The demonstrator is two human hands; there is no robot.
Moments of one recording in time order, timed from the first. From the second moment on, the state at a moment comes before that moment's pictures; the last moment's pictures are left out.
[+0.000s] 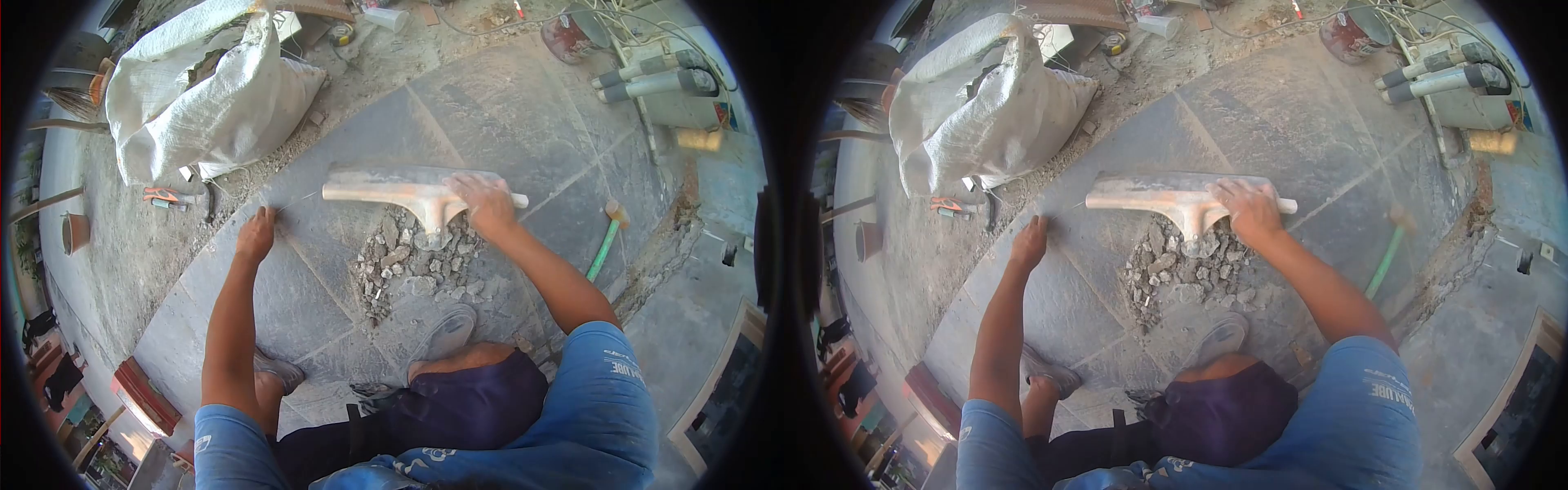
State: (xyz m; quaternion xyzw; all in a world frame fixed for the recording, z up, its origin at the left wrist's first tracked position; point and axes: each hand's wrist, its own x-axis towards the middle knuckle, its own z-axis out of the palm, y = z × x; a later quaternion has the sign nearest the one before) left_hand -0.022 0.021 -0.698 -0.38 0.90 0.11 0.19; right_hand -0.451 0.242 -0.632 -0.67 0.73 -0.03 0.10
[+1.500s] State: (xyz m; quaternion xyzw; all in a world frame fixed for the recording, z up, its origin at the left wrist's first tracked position) left_hand -0.027 0.008 -0.580 -0.40 0.90 0.16 -0.04; right_hand -0.339 0.320 -0.581 -0.61 0.66 -0.11 0.42
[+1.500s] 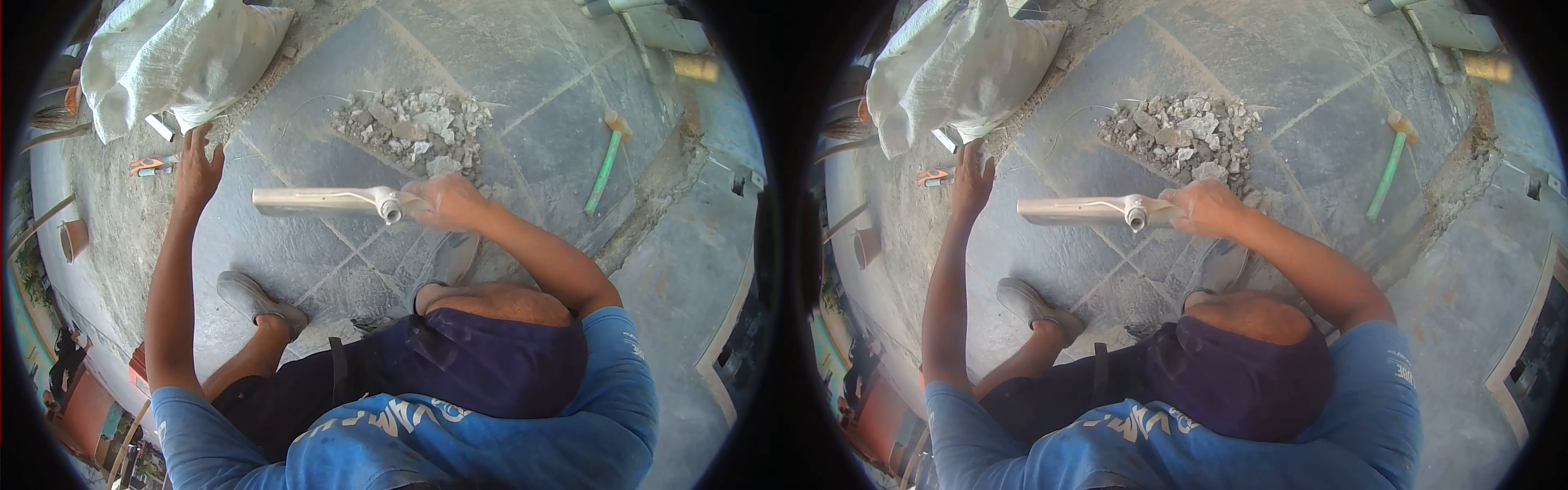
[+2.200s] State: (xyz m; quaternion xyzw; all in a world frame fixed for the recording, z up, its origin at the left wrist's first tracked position) left_hand -0.133 0.021 -0.620 -0.30 0.93 0.20 0.02; right_hand -0.448 0.299 -0.584 -0.62 0.71 0.04 0.34
